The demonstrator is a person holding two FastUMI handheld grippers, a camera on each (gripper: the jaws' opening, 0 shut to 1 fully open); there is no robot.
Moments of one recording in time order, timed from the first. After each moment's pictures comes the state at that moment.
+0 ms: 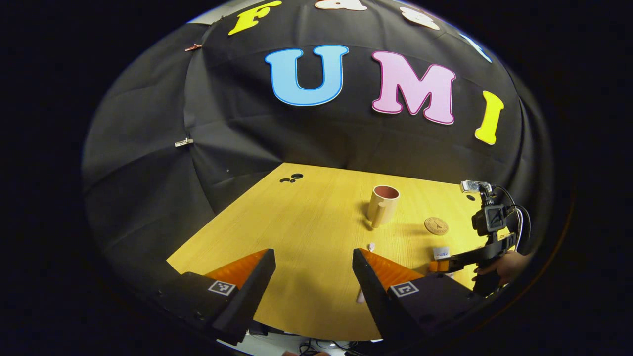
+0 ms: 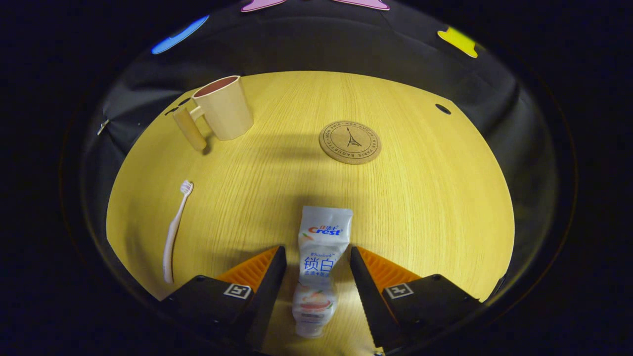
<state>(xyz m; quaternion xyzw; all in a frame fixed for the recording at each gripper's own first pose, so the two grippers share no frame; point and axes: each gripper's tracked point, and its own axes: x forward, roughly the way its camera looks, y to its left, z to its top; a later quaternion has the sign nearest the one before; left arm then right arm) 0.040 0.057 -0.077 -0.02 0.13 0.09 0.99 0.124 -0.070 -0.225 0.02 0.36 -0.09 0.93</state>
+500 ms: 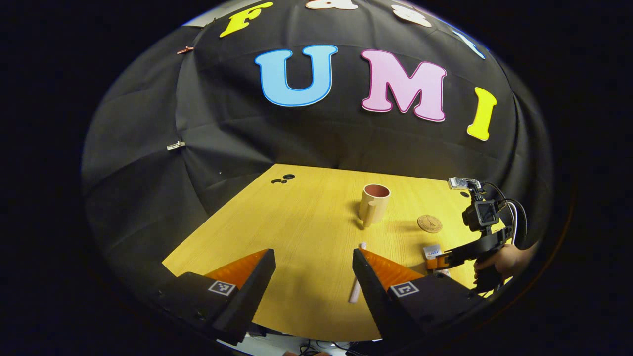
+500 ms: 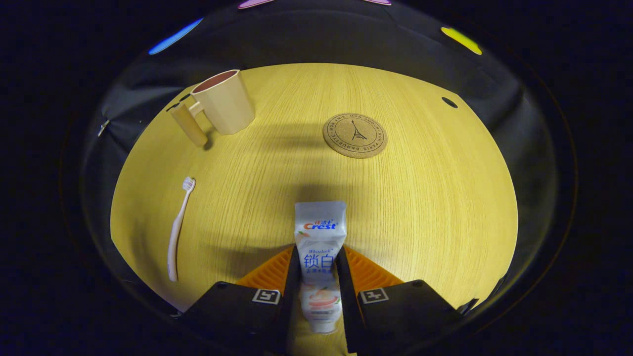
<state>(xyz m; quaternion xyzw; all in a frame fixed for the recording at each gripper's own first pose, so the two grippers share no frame) 0.043 0.038 -0.079 -0.02 0.14 0.07 0.99 0.123 -0.070 -0.226 0.01 0.38 -0.06 0.92</state>
